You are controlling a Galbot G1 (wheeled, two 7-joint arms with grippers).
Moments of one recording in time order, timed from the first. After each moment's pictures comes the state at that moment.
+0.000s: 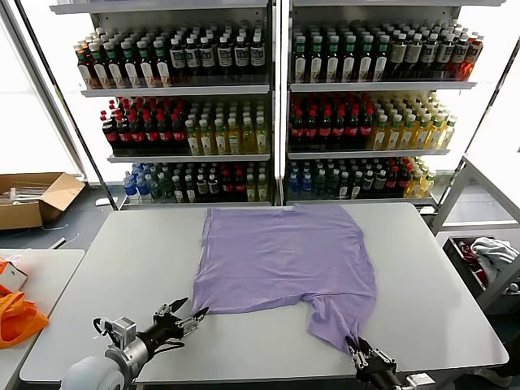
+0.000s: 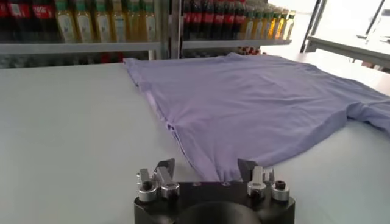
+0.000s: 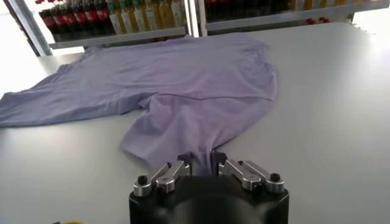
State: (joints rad) left arm 1.40 -0.99 -0.45 -1.89 -0.52 0.41 0.25; right arm -1.79 1.21 0.56 2.17 0.42 -0.41 0.00
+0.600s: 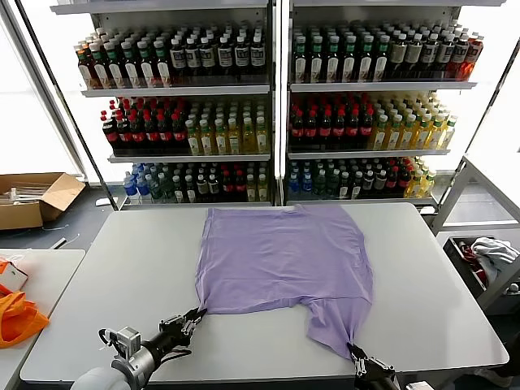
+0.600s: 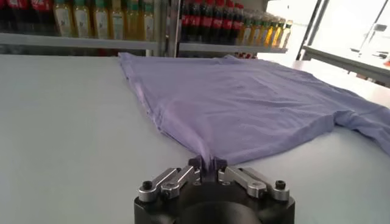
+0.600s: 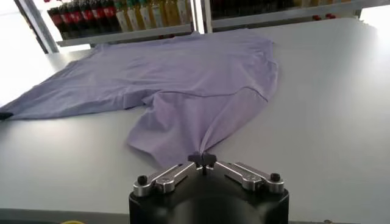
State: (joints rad) left arm 1.44 -1.05 -0.45 -1.90 -0.54 0.39 0.24; right arm -1.81 1.19 0.56 2.18 0.42 -0.35 -0.04
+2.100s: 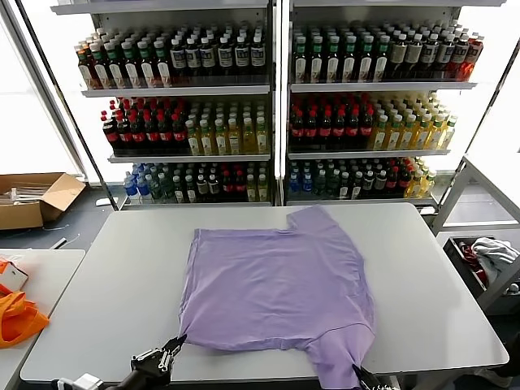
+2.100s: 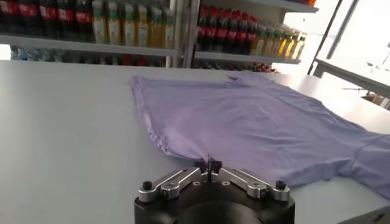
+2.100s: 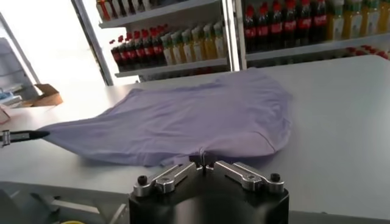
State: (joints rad) left arm 1.86 -1.12 -0.69 -2.29 -0.51 0.44 0.19; right arm -2.15 1.23 0.71 2.36 0.52 -0.09 -0.26
